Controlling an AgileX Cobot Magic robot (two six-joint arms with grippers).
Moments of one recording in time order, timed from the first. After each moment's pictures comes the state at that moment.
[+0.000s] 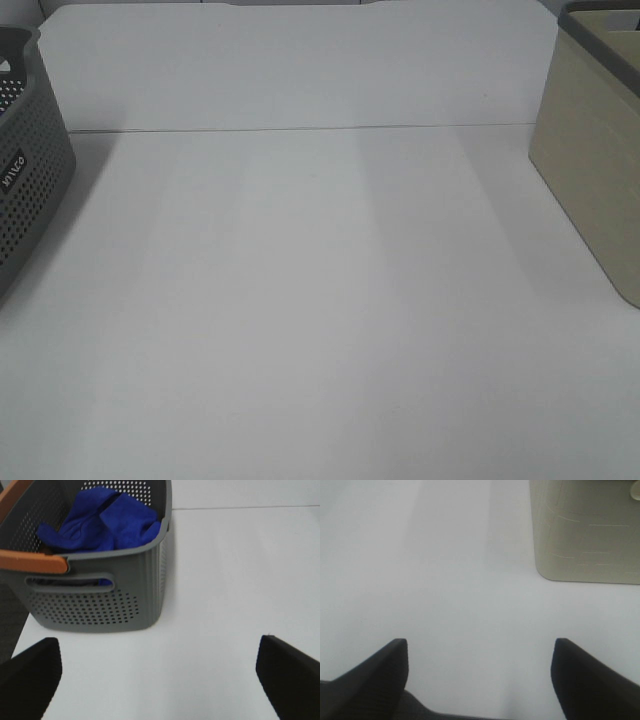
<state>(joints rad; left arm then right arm) 0.02 0.07 -0.62 0.02 1.09 0.01 -0.05 0.00 -0.46 0.10 1.11 -0.12</state>
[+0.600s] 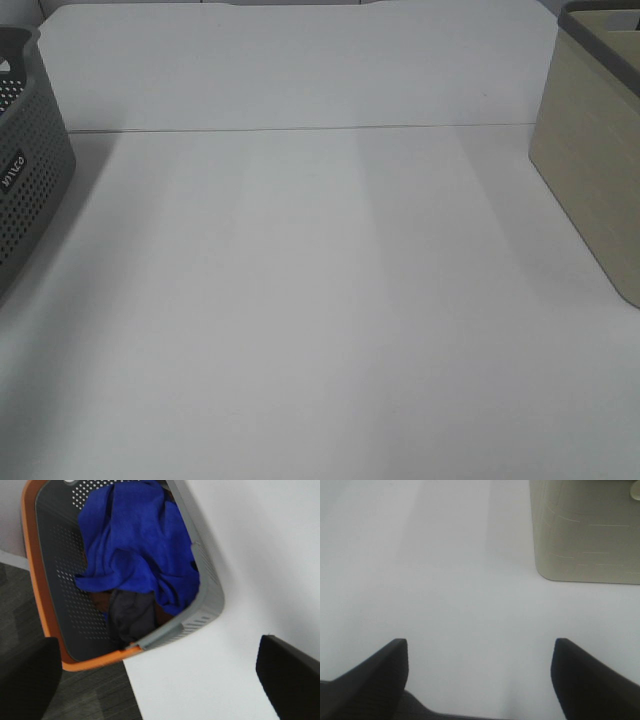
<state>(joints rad) 0.02 0.93 -1.23 0.13 1.22 0.49 -0.05 0.00 -0.46 0.10 1.11 -0.12</state>
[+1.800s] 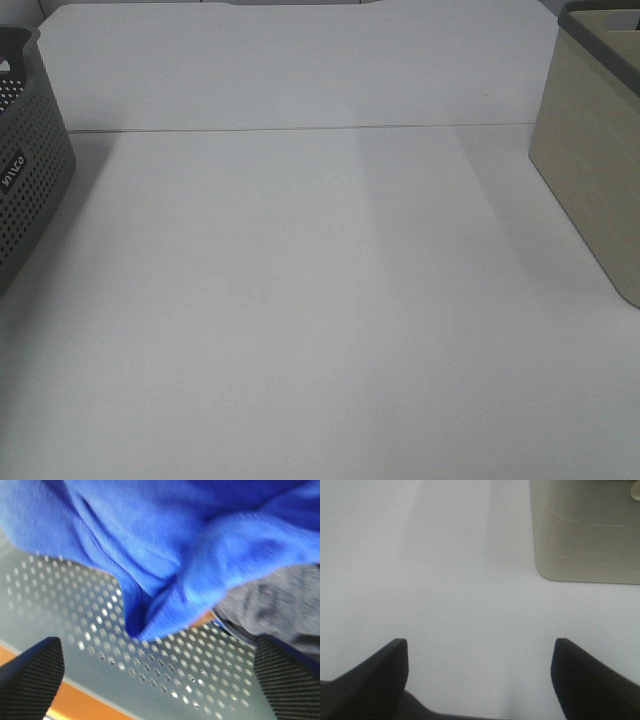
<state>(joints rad) 0.16 1.96 -1.61 0.50 1.01 1.13 -0.05 0.00 -0.46 0.10 1.11 -0.12</state>
